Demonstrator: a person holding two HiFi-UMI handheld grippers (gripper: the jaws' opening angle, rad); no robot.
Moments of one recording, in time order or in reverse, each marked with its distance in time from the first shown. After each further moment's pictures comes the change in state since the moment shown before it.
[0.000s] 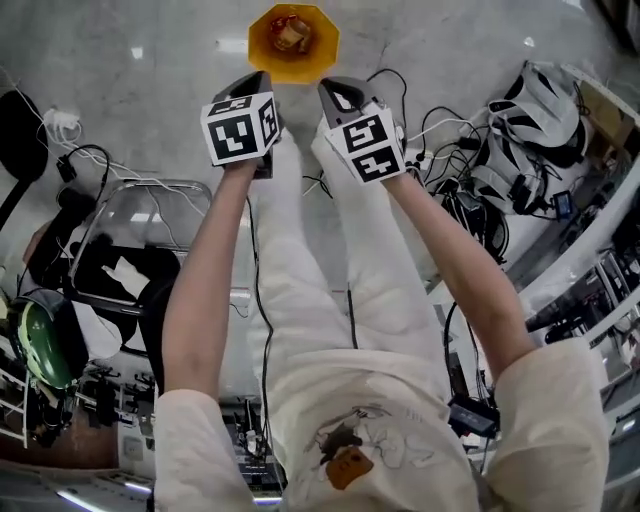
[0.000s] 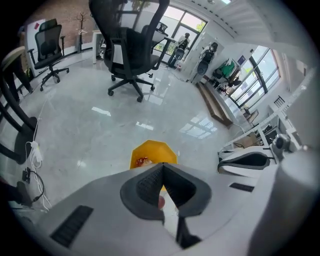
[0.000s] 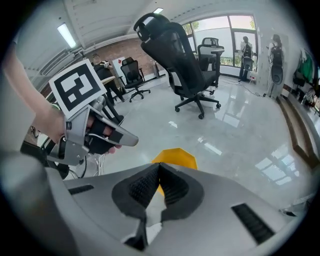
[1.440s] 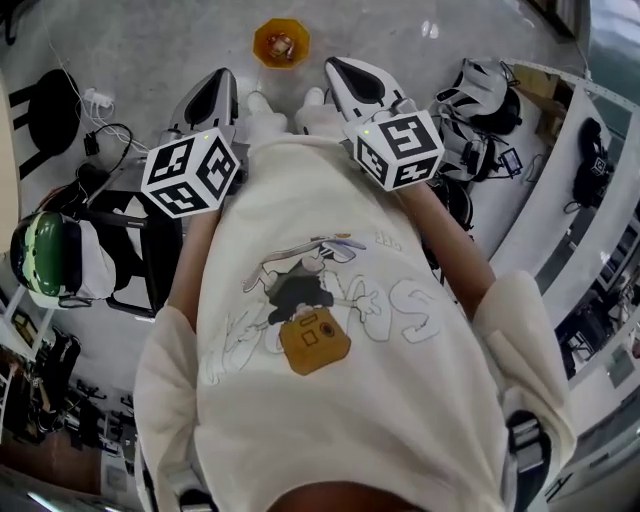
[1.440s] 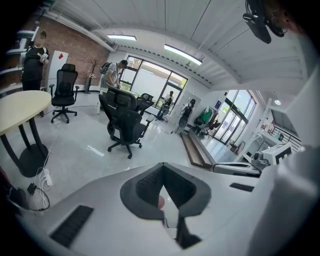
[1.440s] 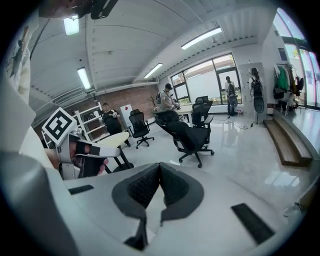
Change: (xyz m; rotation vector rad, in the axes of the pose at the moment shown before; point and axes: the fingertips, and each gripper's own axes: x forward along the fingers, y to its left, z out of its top) left arm -0.522 -0.168 0.077 0.026 -0.570 -0.103; right arm -0.459 0.151 0.204 0.044 -0.487 -0.014
